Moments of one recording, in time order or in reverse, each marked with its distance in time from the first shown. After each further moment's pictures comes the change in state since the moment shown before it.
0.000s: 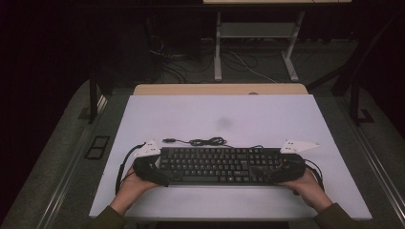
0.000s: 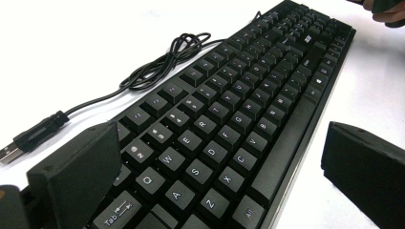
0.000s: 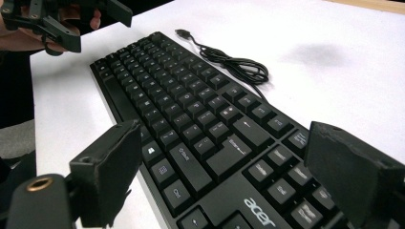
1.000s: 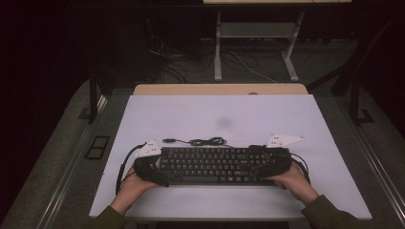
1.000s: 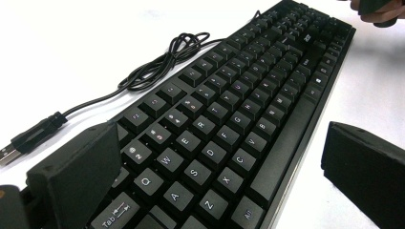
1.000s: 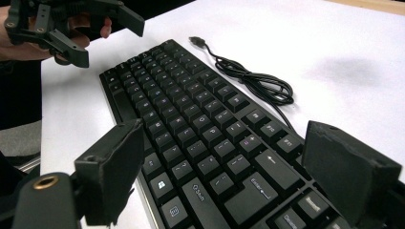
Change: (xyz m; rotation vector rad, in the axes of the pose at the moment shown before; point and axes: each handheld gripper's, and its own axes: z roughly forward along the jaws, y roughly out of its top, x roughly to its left) left arm -0.001 0.001 0.001 0.003 0.001 0.006; right arm 0.005 0.019 0.031 0.014 0.051 -0.013
